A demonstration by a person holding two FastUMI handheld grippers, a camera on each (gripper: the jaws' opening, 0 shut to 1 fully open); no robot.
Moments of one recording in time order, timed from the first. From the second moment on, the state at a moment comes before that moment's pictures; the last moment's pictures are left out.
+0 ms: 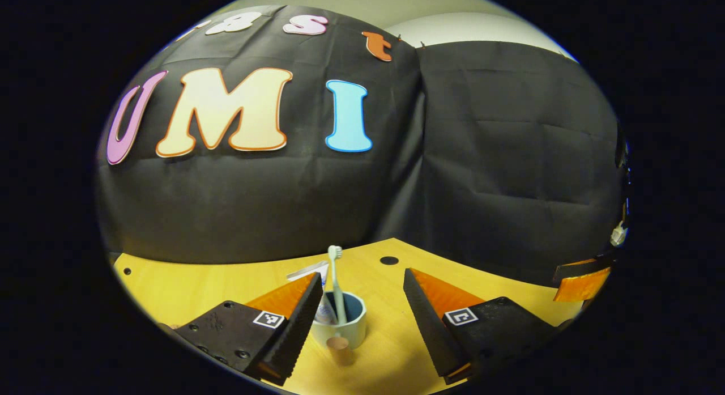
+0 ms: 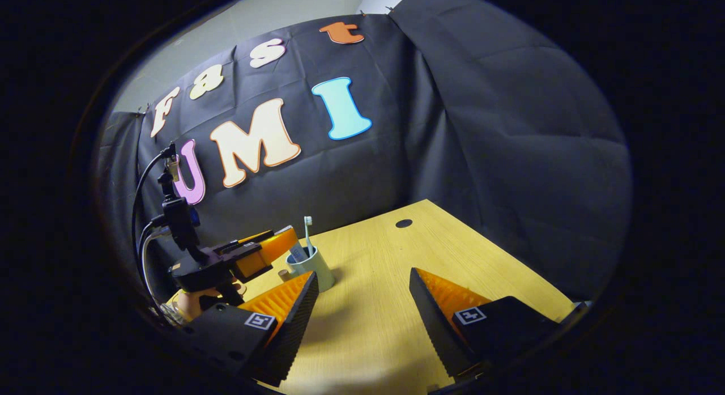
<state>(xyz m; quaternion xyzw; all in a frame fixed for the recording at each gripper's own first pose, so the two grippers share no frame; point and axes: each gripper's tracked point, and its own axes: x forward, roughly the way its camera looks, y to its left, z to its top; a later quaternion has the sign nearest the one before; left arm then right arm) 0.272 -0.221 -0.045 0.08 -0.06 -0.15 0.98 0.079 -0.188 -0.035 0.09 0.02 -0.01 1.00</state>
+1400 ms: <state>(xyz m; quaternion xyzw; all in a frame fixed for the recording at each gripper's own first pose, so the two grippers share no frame) 0.156 -0.004 -0.073 0.01 0.02 -0.02 1.00 0.185 -0.045 -0.066 0.06 0.20 0.02 0.98</state>
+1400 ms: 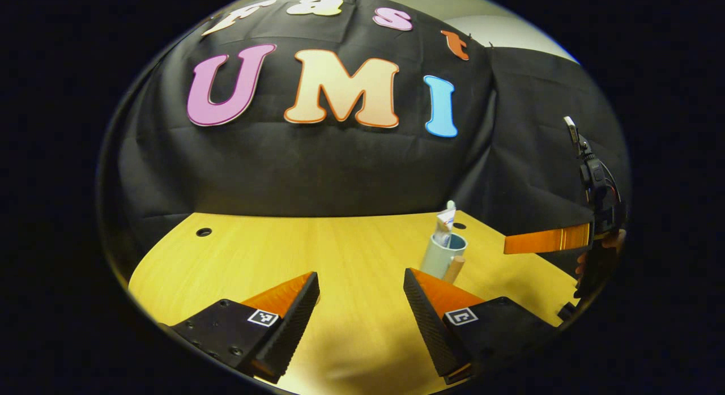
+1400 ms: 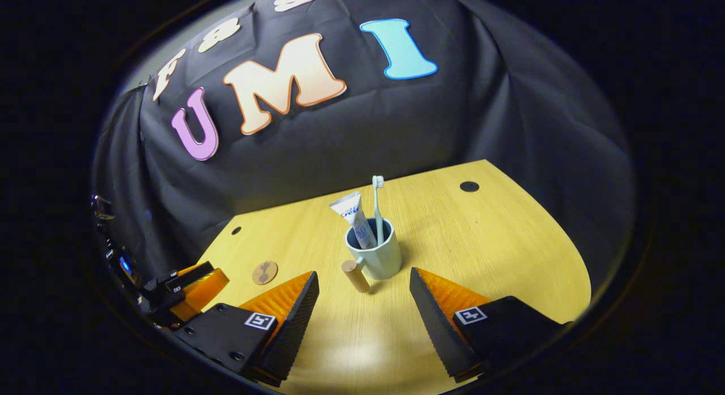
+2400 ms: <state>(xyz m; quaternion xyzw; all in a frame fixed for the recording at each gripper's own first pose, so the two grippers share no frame) 0.131 0.114 -0.116 0.00 0.08 0.03 1.00 0.266 -0.034 -0.127 0.07 0.39 -0.07 0.92</state>
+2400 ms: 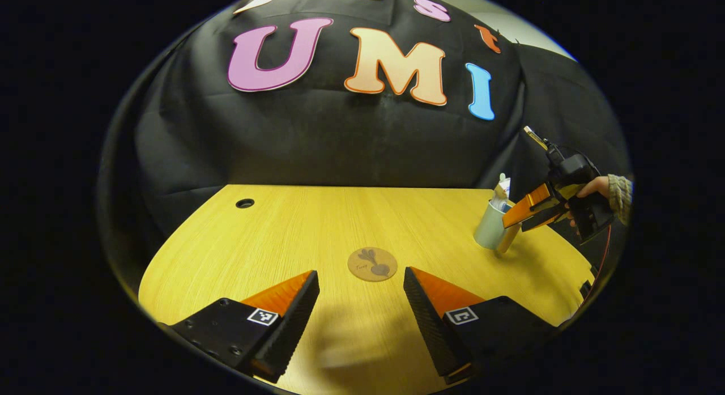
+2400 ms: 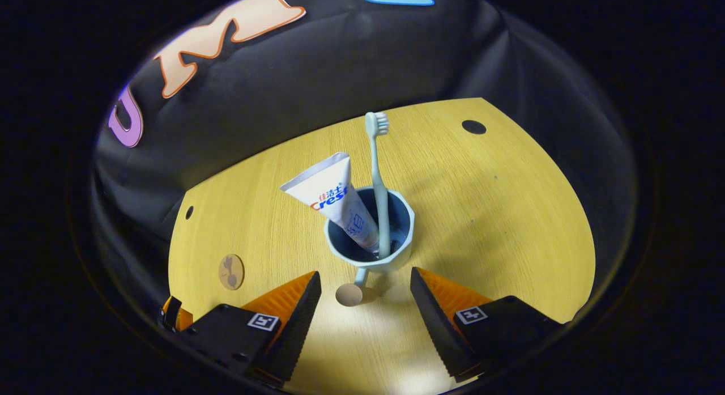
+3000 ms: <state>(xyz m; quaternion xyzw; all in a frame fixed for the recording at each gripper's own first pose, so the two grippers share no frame) 0.126 0.132 -0.128 -0.02 0.08 0.05 1.00 0.270 -0.043 -0.146 0.07 0.48 -0.10 0.87</state>
